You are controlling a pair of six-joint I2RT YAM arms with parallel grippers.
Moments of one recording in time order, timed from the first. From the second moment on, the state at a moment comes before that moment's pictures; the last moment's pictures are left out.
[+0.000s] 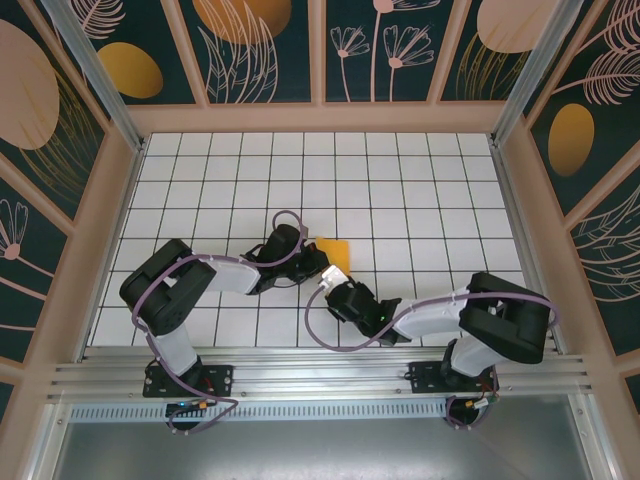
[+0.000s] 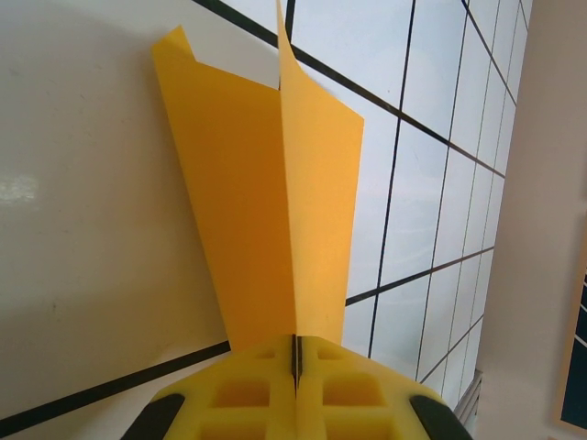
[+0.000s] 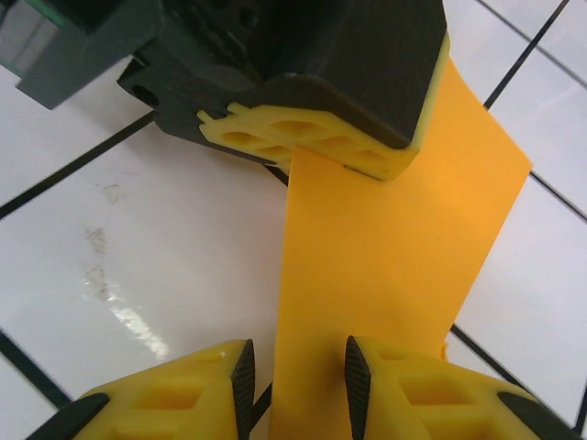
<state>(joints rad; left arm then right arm) -0.73 1.77 0.71 0.41 0.33 -1.17 1.18 1.50 0.46 0.27 0.54 0.10</state>
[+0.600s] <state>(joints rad) -0.73 1.76 0.72 0.36 0.31 -1.17 1.19 1.57 0.48 0.32 0.64 0.10</state>
